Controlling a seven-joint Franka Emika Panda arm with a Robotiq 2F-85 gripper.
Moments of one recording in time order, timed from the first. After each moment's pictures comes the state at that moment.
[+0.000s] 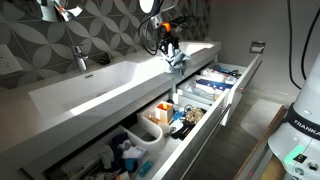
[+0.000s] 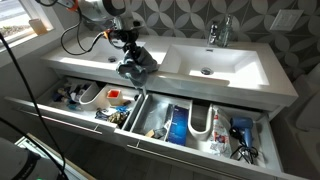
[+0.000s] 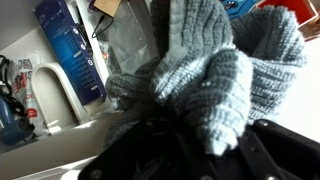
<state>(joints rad) 0.04 0.40 -0.10 -1.75 -0.22 1.95 0.31</state>
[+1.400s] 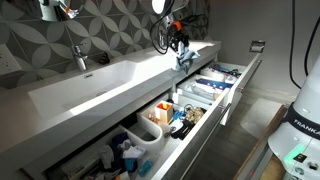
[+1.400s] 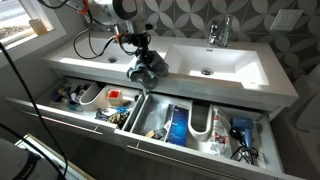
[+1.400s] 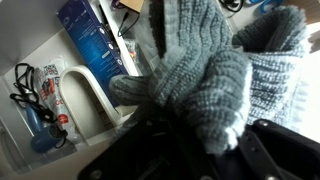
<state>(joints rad) -0.02 0.40 -0.16 -1.77 -0.24 2.01 0.30</state>
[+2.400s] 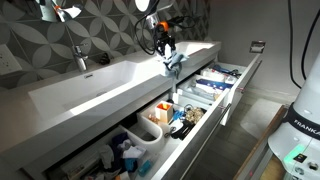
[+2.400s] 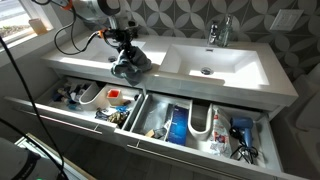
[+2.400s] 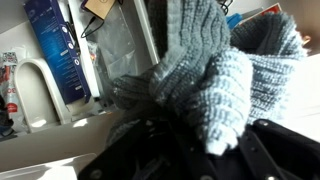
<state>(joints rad) 0.04 0.38 -0.05 -1.78 -0.21 1.94 0.26</state>
